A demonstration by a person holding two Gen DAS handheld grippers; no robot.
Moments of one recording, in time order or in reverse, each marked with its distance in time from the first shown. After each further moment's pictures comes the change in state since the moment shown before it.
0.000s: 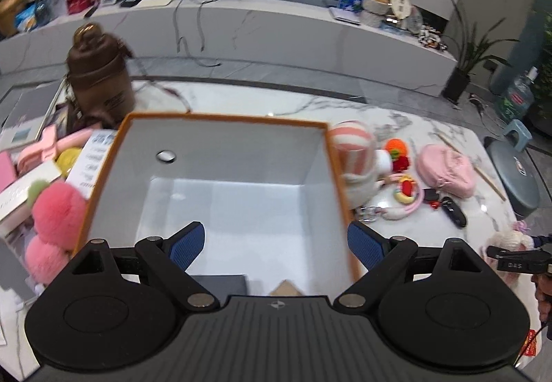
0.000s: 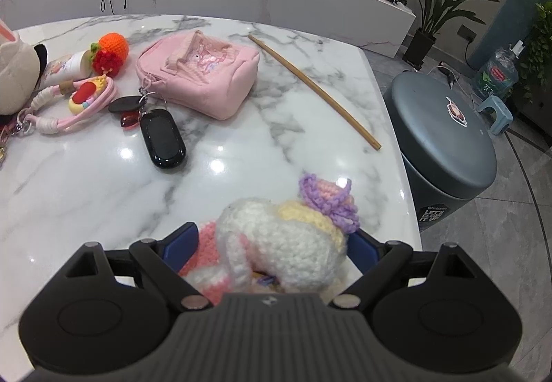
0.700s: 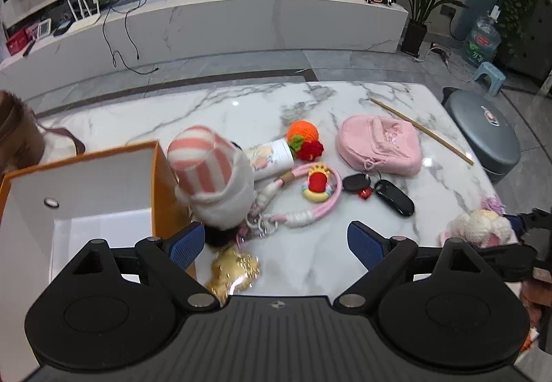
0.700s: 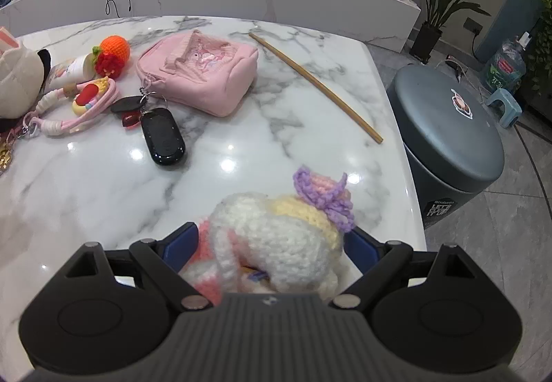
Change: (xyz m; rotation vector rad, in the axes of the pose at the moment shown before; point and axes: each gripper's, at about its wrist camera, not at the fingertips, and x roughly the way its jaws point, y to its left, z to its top) left arm 0.059 -0.133 0.019 0.201 0.072 -0.031; right arm 0.000 -0.010 -0.003 0.019 0.010 0.044
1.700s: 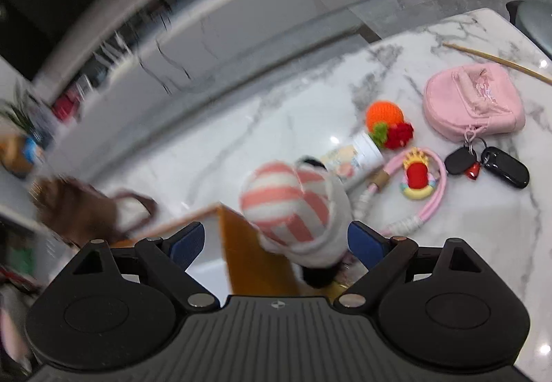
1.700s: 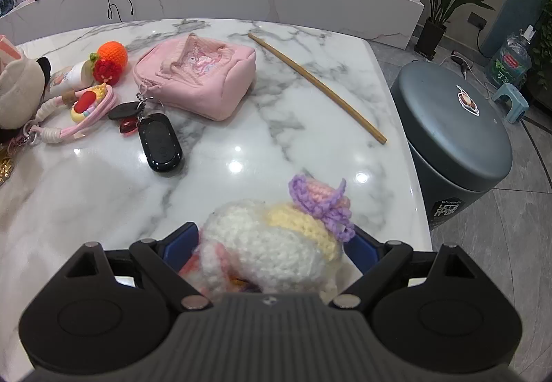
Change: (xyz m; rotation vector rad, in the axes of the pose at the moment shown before) left arm 0.047 -0.020 0.039 0.321 0.082 0.372; right arm 0.006 -0.006 0.005 0.015 0.000 0.029
